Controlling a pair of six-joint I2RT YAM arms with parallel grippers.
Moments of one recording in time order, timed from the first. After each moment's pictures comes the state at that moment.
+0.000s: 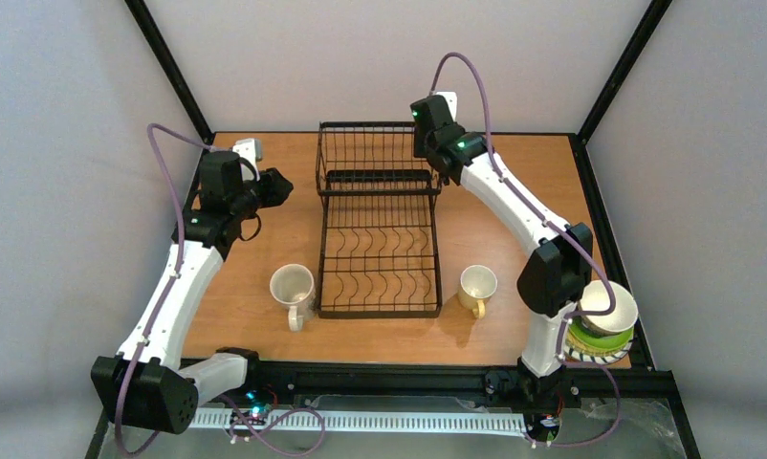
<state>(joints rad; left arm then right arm) -0.13 1.13 1.09 -0.46 0.13 -0.34 0.55 1.90 1.88 -0.66 0.49 0.34</state>
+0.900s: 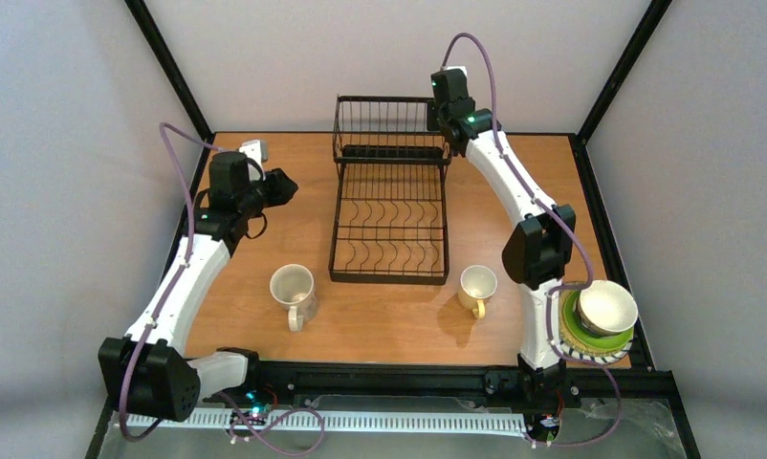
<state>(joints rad) -0.13 1.18 1.05 -0.37 0.13 -0.36 0.41 2.13 2.18 -0.63 0.38 0.19</state>
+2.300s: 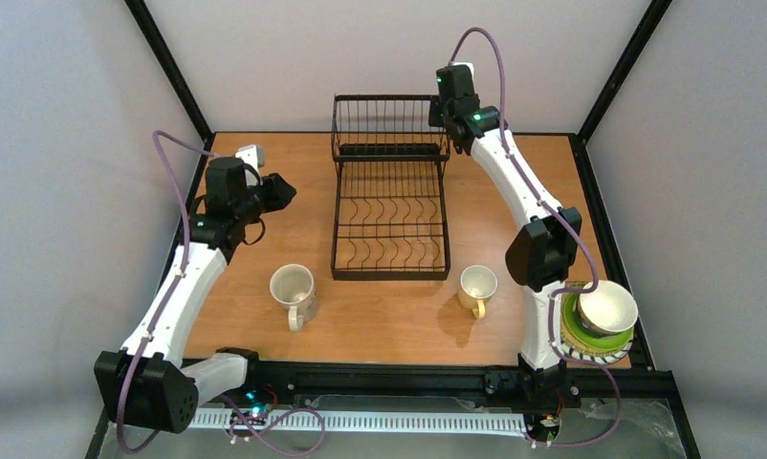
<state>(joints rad) -0.13 1.14 1.02 -0.39 0.13 -0.39 0.39 2.11 2.19 -0.65 0.34 0.25</state>
